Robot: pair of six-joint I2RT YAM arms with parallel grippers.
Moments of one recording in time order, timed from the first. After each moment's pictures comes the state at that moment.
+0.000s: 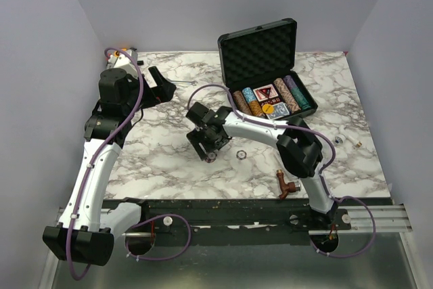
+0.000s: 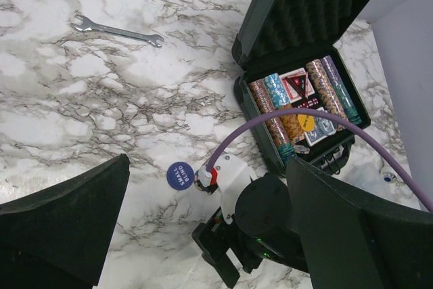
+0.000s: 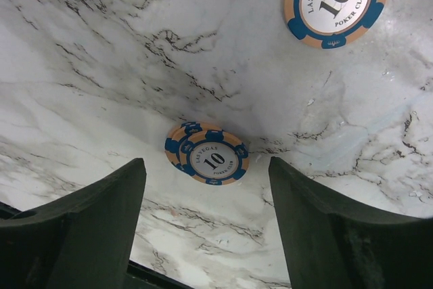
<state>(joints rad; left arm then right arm) -0.14 1.03 1.17 -0.48 0.20 -0.46 0.97 2.14 1.68 -0.80 0.01 0.32</state>
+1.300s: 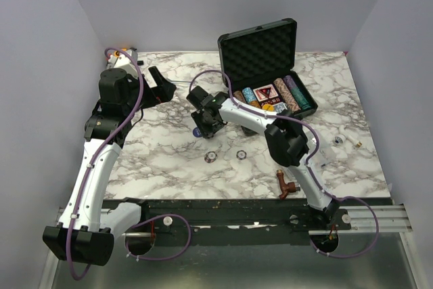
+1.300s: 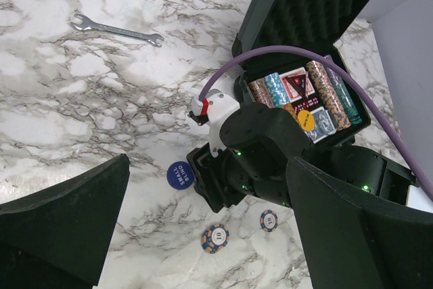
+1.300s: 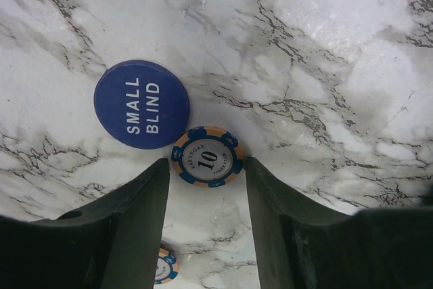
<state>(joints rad) -0.14 1.04 1.17 -0.48 0.20 -0.46 0.87 2.34 1.96 -0.81 0.10 0.27</state>
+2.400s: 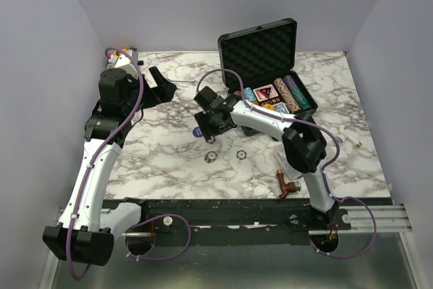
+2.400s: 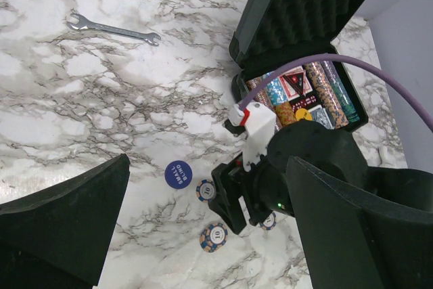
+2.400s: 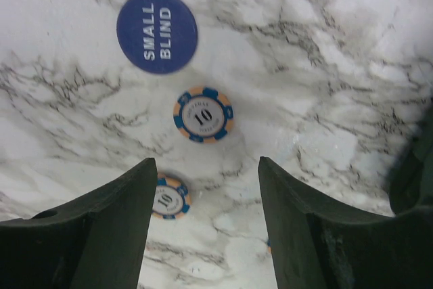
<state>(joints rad) -0.14 1.04 1.17 -0.48 0.21 -0.46 0.87 2.09 1.70 -0.74 0.09 0.33</state>
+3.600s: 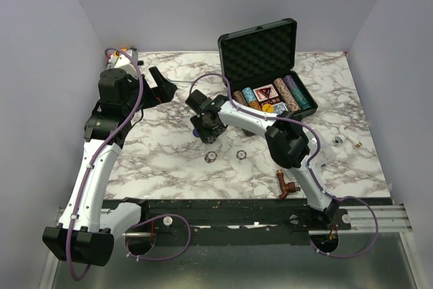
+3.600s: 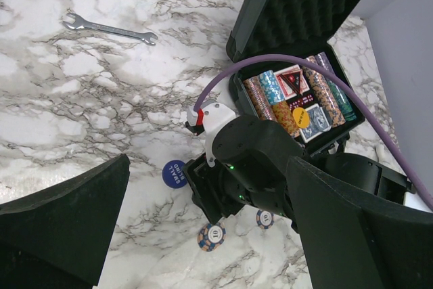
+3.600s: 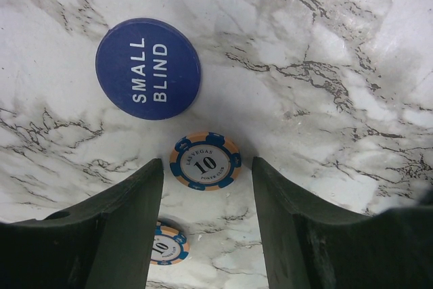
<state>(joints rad) -0.14 1.03 1.17 -0.48 0.22 -0.46 0.89 2.32 1.93 -0.84 0.11 0.31</state>
